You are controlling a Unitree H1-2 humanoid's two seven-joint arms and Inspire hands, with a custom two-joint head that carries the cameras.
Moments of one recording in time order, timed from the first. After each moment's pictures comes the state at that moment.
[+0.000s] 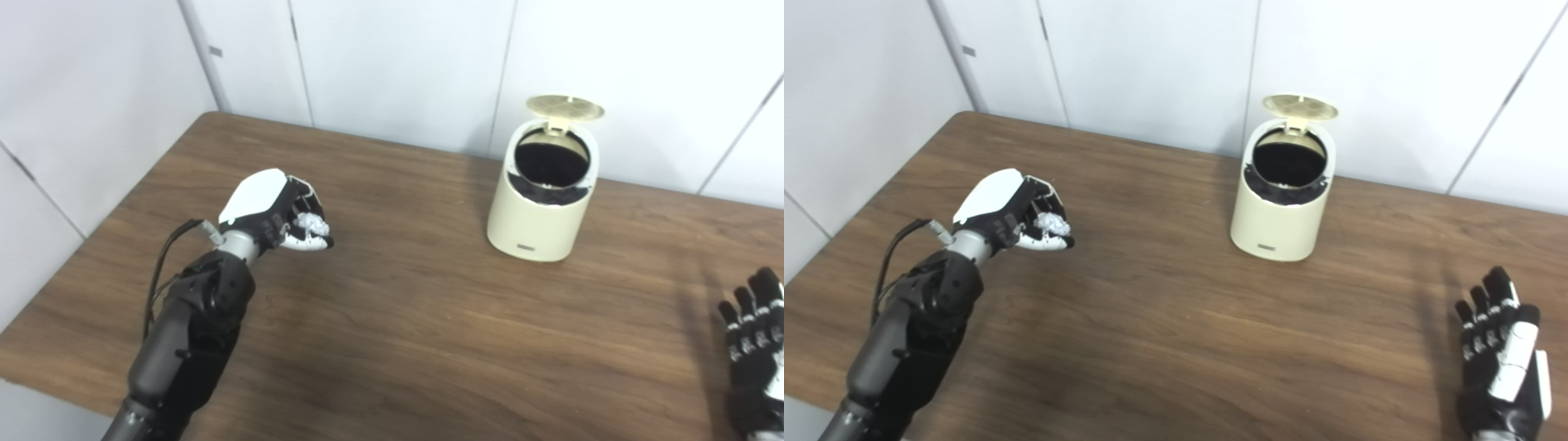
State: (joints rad) left arm -0.13 0.45 0.04 -0.33 0.79 0.42 -0.38; right arm -0.01 -0.09 -0.20 -0.06 0.27 -0.01 0.06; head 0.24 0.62
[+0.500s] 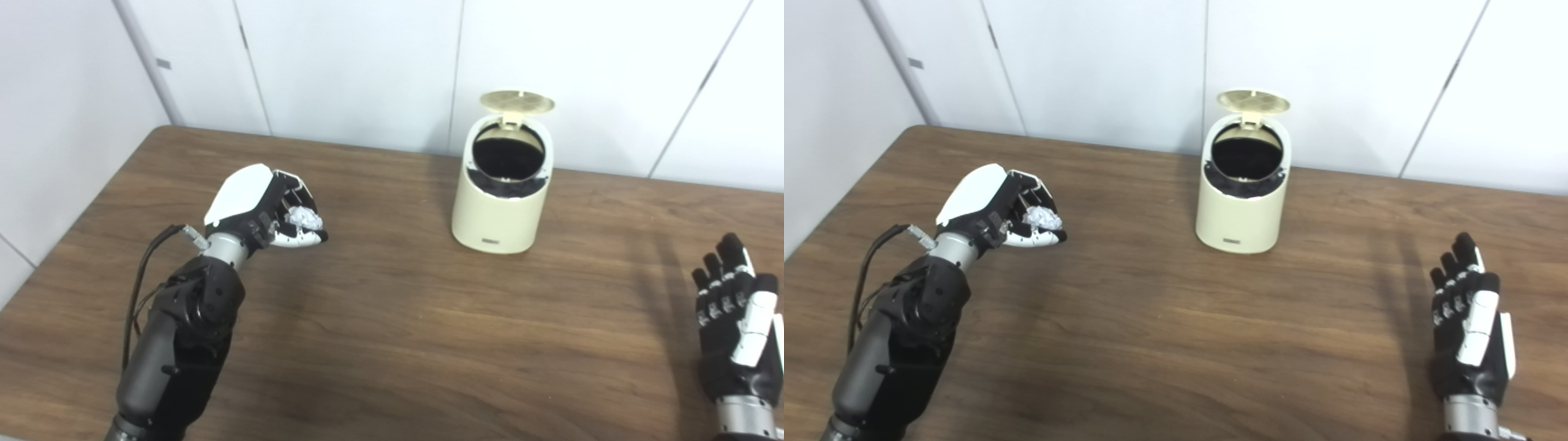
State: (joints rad) left arm -0.19 0.40 -0.01 -0.37 0.80 0.45 -0.38; right arm -0.03 -0.09 -0.21 -0.02 0.28 -0.10 0.07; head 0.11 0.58
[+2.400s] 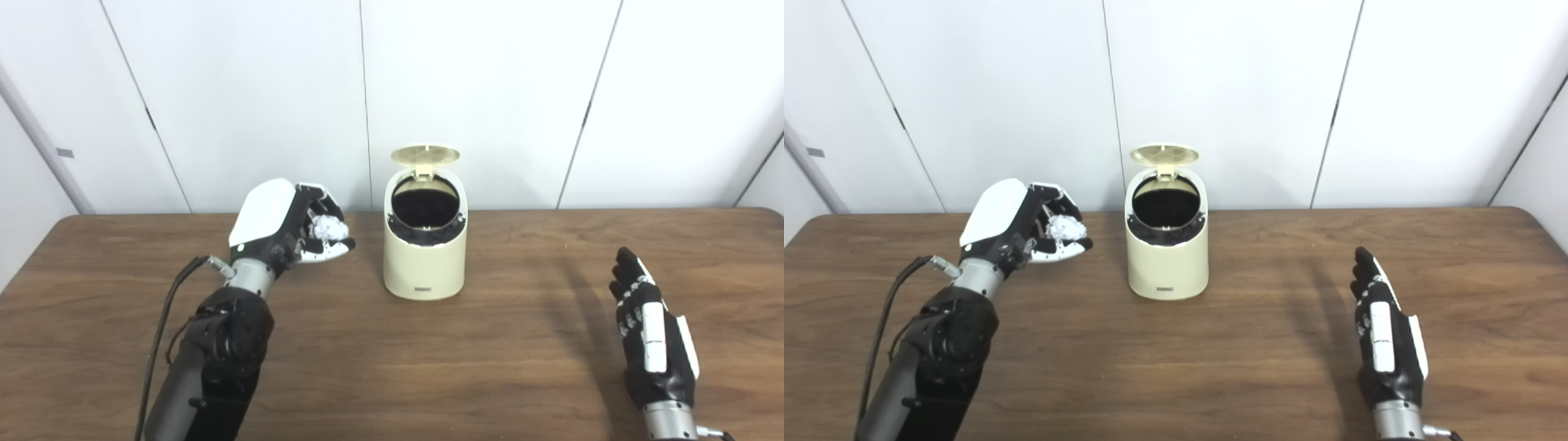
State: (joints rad) left arm -0.44 0.26 -0.19 -0.21 0.80 0.33 -0.19; right arm -0.03 -0.06 -0.18 -0.01 0.18 -0.17 0.04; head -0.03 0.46
